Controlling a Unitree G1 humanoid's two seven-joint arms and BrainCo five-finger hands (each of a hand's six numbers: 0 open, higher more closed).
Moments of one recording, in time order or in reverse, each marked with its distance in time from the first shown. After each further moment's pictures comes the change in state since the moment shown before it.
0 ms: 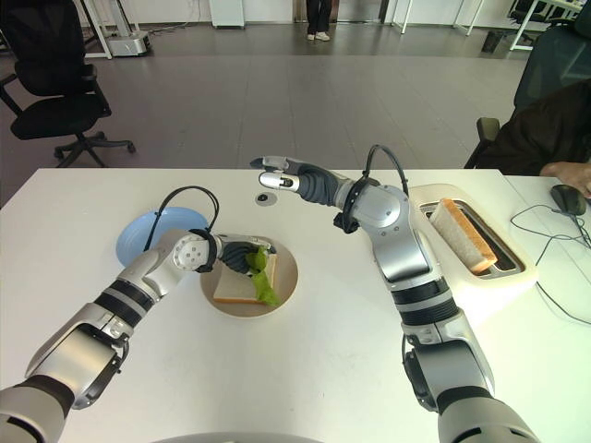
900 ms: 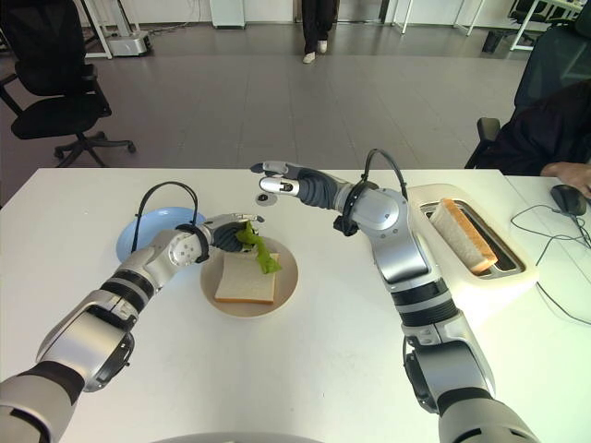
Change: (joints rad) left arm -0.102 -0.056 0.034 0.446 0.073 -0.168 0.442; right arm 0.009 -0.002 0.009 0.015 -0.001 -0.021 0.003
